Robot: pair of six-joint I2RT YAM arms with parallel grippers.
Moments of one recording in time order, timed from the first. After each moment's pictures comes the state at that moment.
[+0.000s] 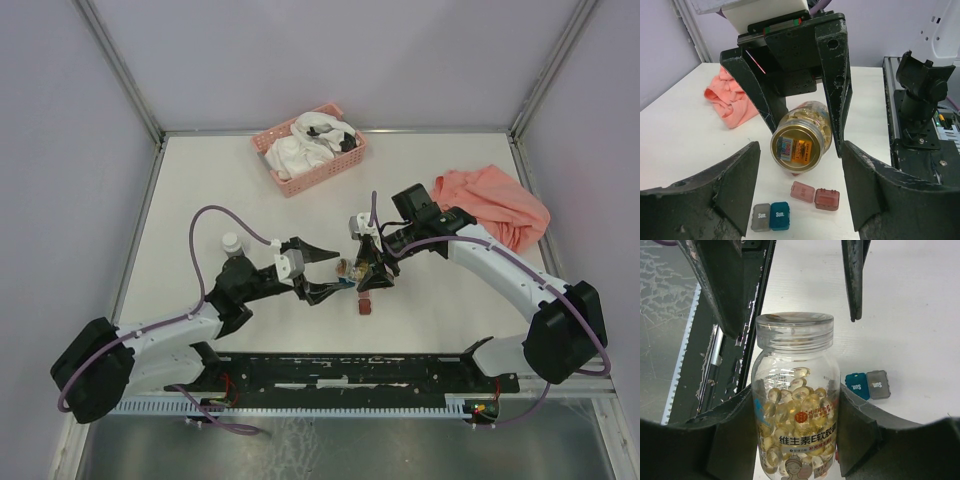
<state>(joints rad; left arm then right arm) -0.81 1.05 0.35 0.88 0.52 0.05 0.55 1.38 1.07 -0.73 -0.99 -0.81</state>
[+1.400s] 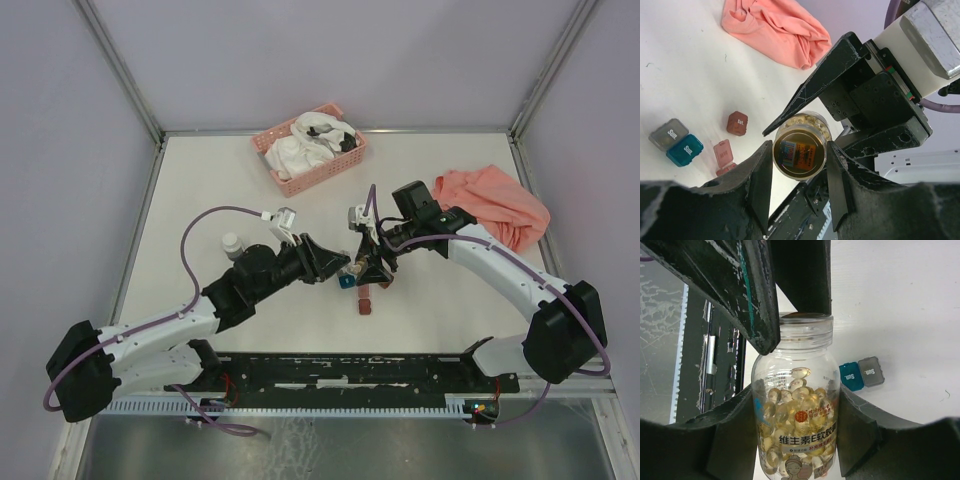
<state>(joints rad) -0.92 1.02 0.54 0.37 0.00 -0.88 0.54 1.38 1.07 -0.66 -0.91 -0.64</state>
